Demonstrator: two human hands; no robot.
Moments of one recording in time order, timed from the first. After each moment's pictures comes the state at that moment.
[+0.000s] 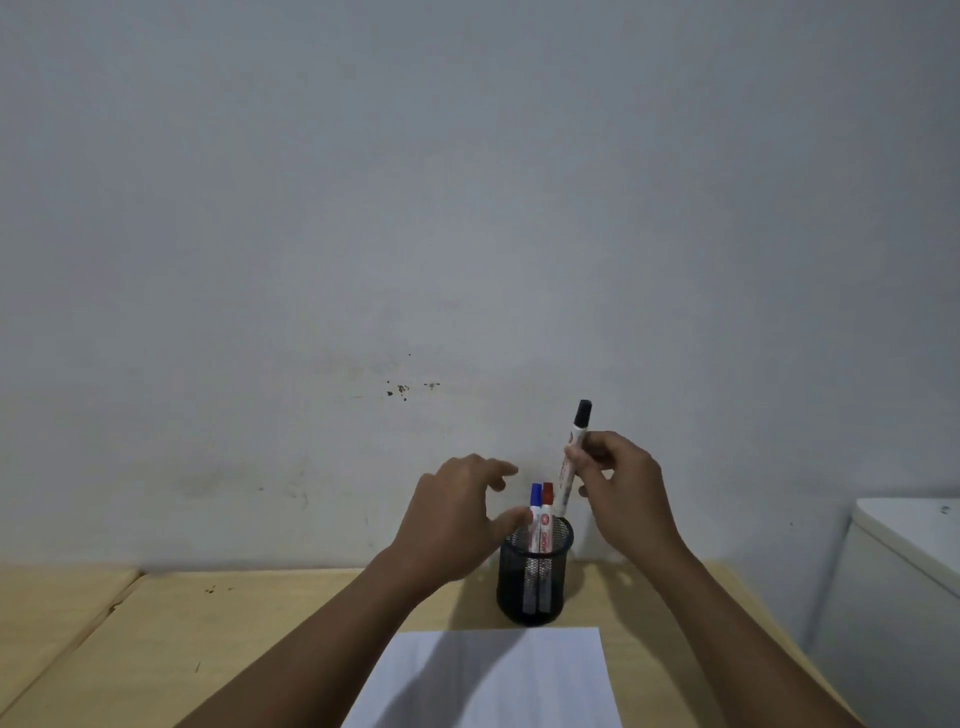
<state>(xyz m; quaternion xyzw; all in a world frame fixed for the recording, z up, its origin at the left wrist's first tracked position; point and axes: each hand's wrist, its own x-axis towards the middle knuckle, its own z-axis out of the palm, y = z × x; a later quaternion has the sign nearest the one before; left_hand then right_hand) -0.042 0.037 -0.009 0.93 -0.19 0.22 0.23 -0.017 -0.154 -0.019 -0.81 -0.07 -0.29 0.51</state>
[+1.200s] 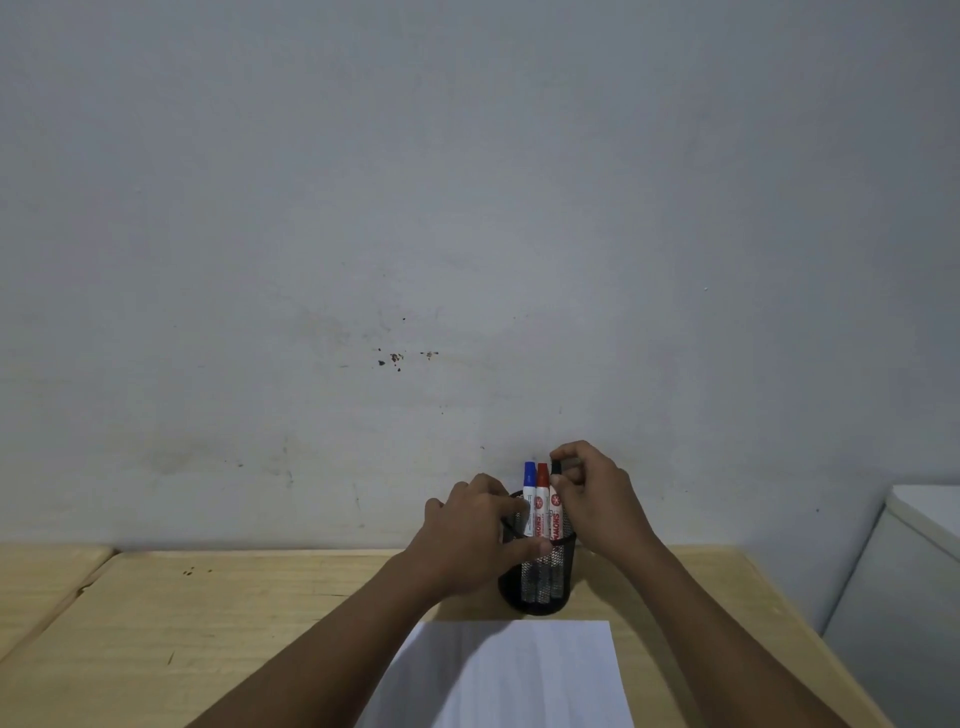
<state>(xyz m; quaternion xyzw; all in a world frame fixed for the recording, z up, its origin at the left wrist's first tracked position) 0.000 0.028 -0.063 0.97 -0.17 0.04 0.17 0.032 -0.142 -0.072 -0.89 -0.03 -0.16 0.43</state>
